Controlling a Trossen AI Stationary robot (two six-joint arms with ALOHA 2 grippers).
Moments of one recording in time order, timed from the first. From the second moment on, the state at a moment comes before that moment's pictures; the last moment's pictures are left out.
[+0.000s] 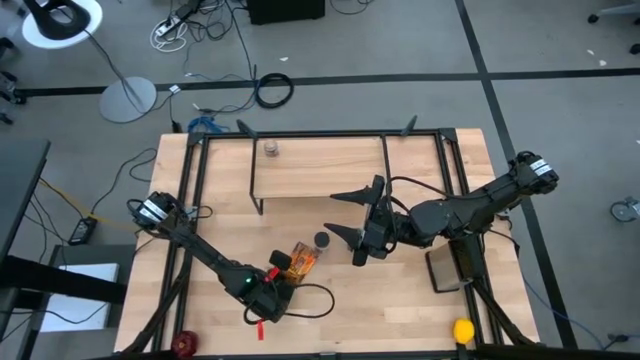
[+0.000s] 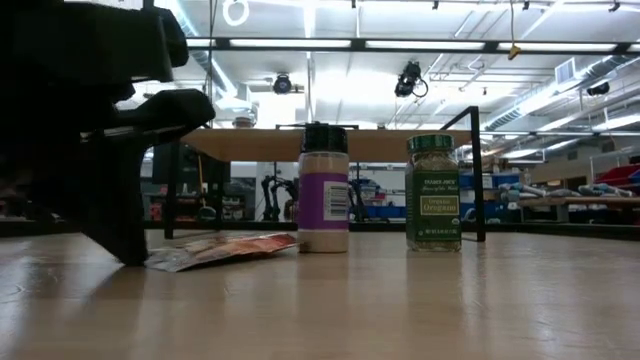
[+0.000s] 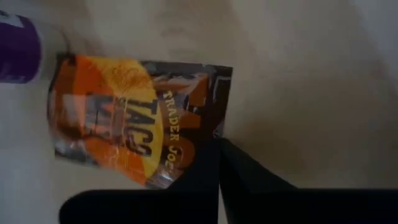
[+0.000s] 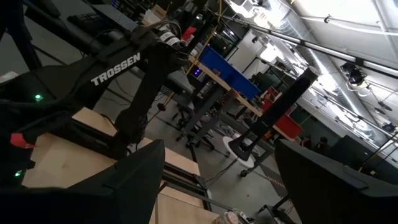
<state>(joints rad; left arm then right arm) -0.61 1.87 1.06 -0.52 -0.45 -0.09 0.44 1.42 1.28 0.21 0.71 -0.70</state>
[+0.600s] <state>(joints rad) -0.55 1.82 1.33 -0.79 -0.69 0.03 0.45 1.42 1.28 0.21 0.71 -0.70</state>
